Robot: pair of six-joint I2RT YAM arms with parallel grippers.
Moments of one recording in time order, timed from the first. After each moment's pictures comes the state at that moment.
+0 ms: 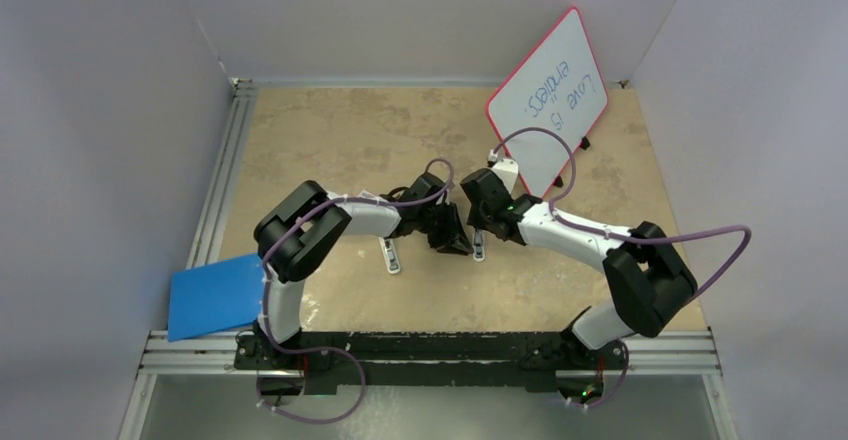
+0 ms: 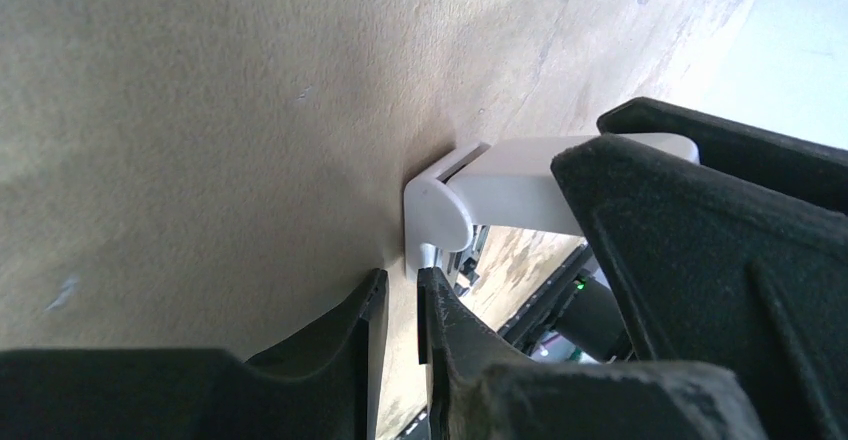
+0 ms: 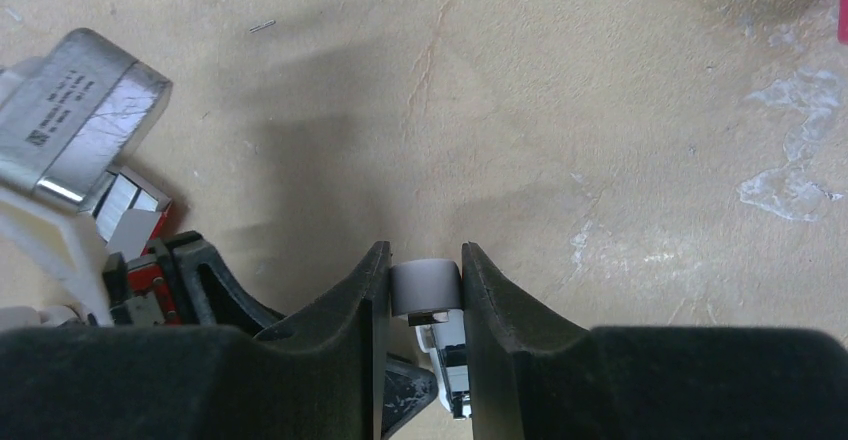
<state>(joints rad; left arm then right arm) -0.79 1.97 1.07 0.06 0.45 -1.04 0.70 1.50 0.87 -0.33 0.42 0.78</state>
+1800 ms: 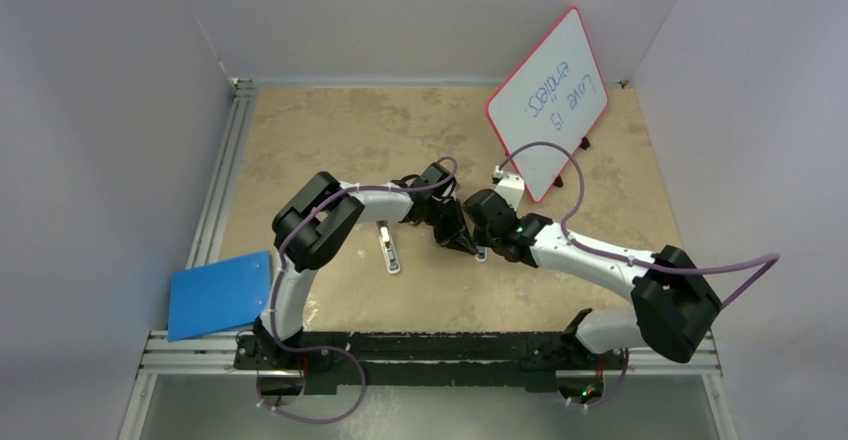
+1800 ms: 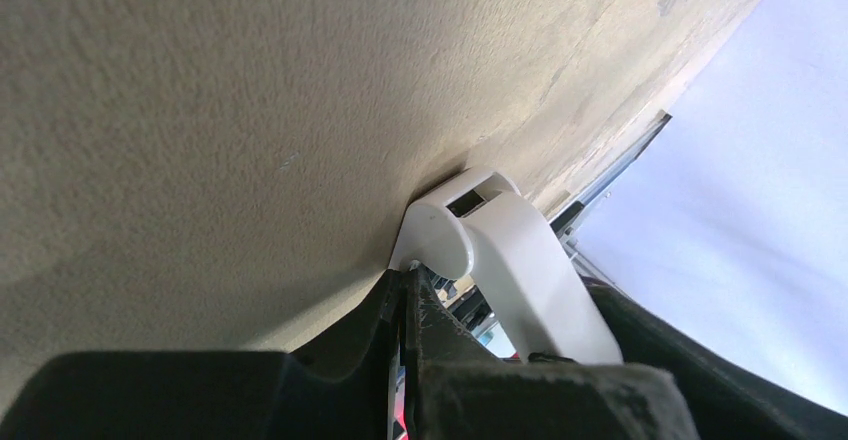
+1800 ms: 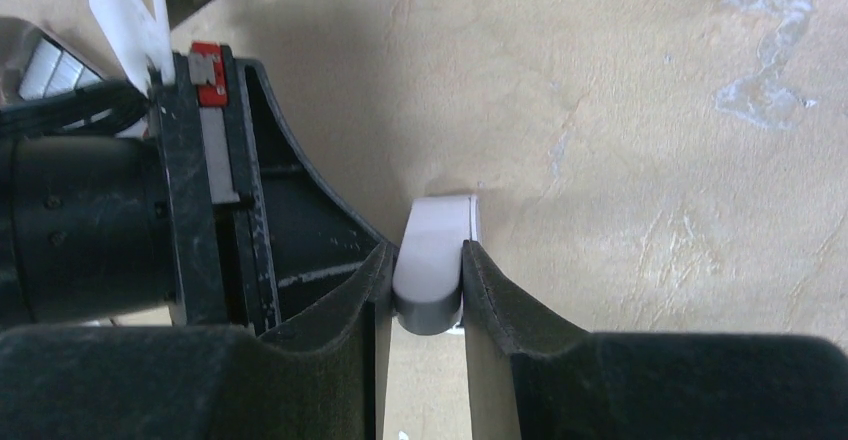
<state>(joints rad) -0.77 2.11 1.27 -0.14 0.58 -1.12 0.79 1.35 0.76 -0.38 0.46 0.86</state>
